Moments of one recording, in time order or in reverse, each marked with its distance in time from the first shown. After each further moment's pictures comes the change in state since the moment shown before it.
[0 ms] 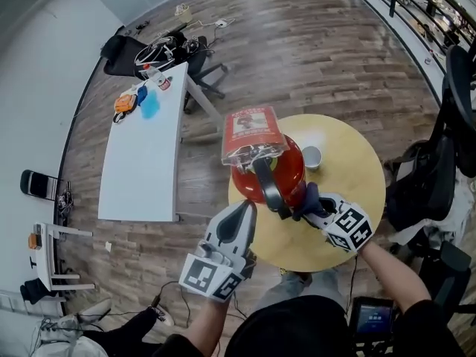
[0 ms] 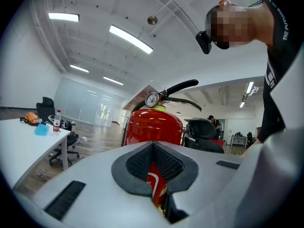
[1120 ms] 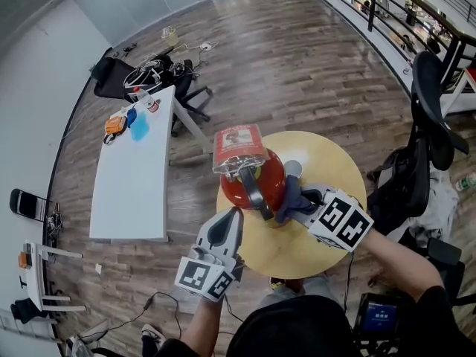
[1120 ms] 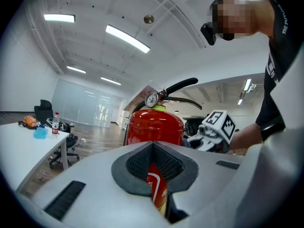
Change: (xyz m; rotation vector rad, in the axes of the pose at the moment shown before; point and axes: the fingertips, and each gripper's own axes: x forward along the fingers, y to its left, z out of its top) left arm -0.002 0.001 0.002 0.029 0.020 -0.009; right arm -0.061 0.033 0.119 -0.231 0.109 -0.011
